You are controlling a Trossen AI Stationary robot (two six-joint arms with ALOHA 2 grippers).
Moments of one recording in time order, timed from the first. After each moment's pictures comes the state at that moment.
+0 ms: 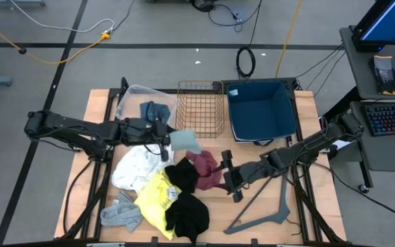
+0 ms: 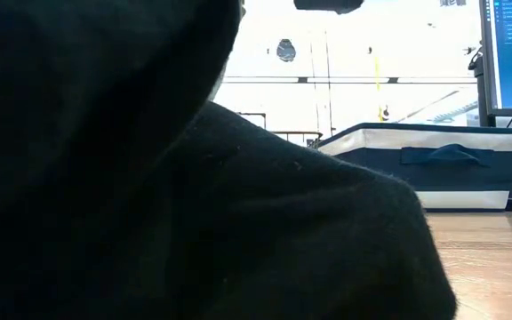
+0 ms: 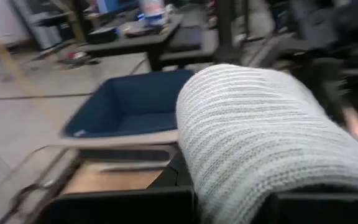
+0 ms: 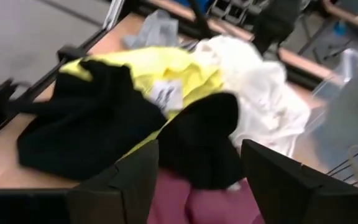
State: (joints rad) left arm -0.07 1.12 0.80 0.13 -0.25 0.10; right arm 0.43 1.43 0.97 -0.05 0.27 -0.15
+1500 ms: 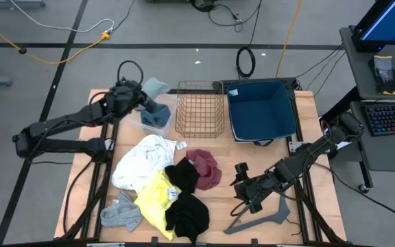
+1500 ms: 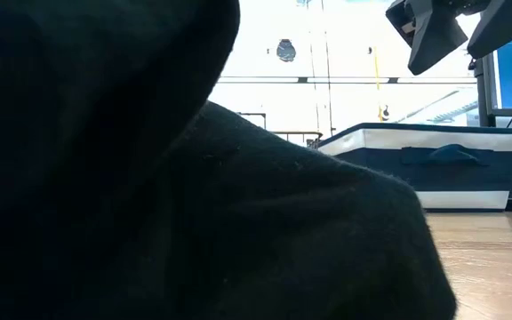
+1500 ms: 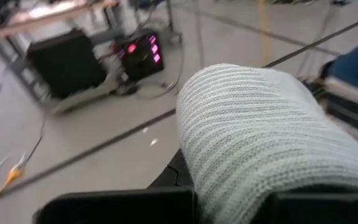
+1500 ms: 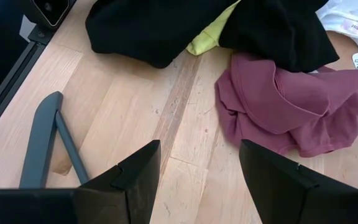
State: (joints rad) left arm 0.46 0.93 0.80 -0.27 -0.58 -0.12; right arm 0.59 1.43 0.97 -0.46 0.26 0.17
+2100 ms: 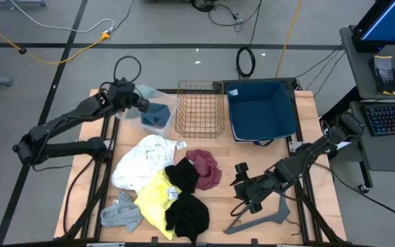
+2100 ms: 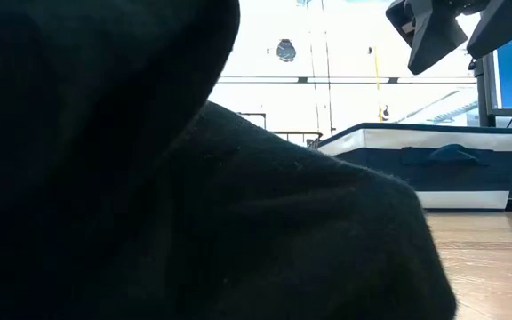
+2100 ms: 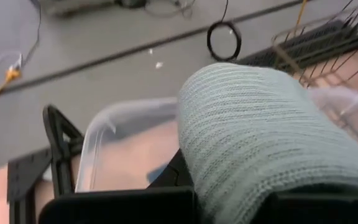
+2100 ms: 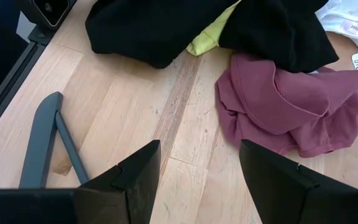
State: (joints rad) left arm 0.69 0.93 0.80 -0.58 -0.34 -0.30; right arm 0.59 1.43 0.97 -0.45 0.26 0.17
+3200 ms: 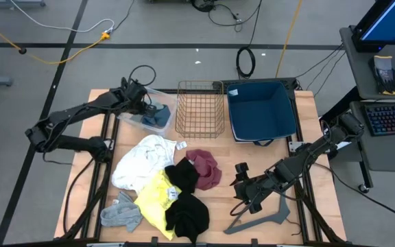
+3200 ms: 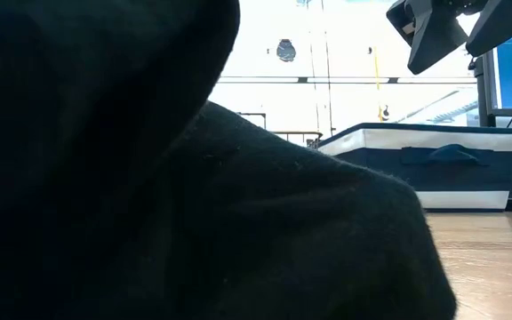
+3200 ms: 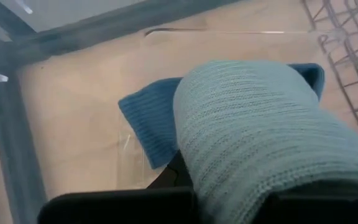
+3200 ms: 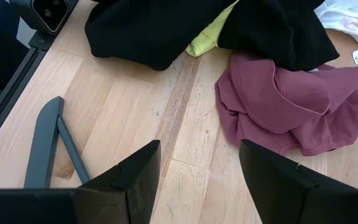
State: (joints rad) left arm 0.74 1.19 0.80 -0.66 -0.18 -0.45; right arm 0.59 1.43 0.97 -0.45 0.26 0.20
